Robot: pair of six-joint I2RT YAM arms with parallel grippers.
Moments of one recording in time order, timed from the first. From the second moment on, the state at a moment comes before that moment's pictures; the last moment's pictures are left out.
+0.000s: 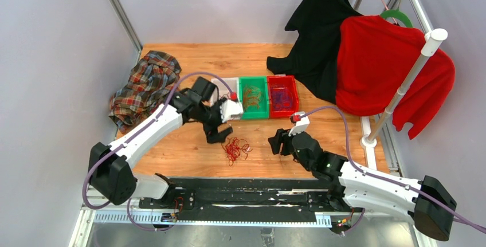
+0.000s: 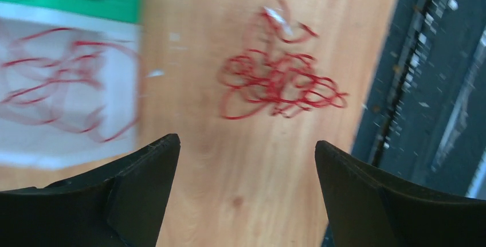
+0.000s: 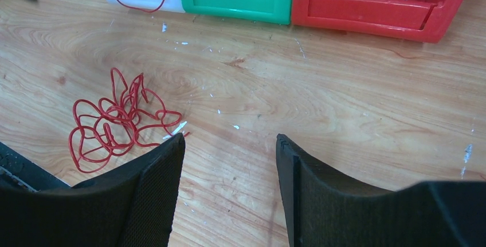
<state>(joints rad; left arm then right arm) -0.52 1.34 1.12 -0.82 0.47 0.68 0.98 0.84 0.34 0.07 0.43 0.51</state>
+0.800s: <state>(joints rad) -0.63 1.52 0.96 -0.68 0.46 0.66 0.98 0.86 0.34 0.08 0.42 0.51</state>
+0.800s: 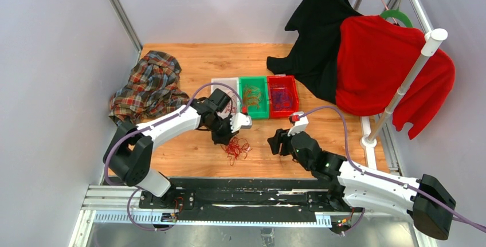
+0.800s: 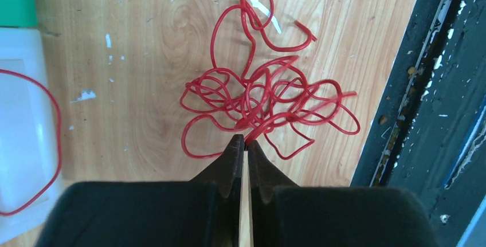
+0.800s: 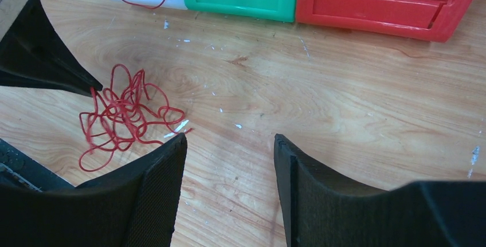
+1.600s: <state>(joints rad) -0.63 1.27 1.27 -0.90 0.47 0.35 1.09 1.00 0.59 0.29 0.21 0.40</state>
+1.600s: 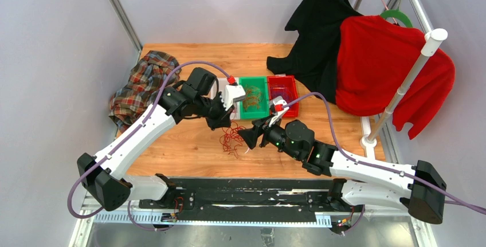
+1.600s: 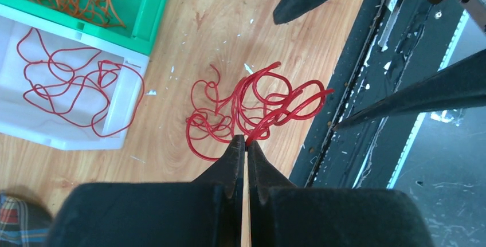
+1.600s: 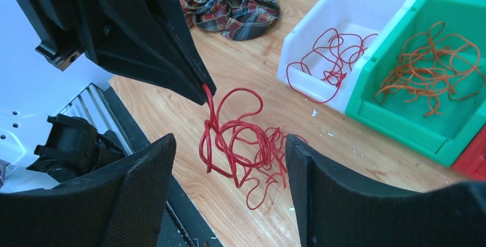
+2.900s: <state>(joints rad) -0.65 1.27 1.73 -1.09 0.71 0.36 1.10 1.24 0.50 0.46 0.49 0.41</state>
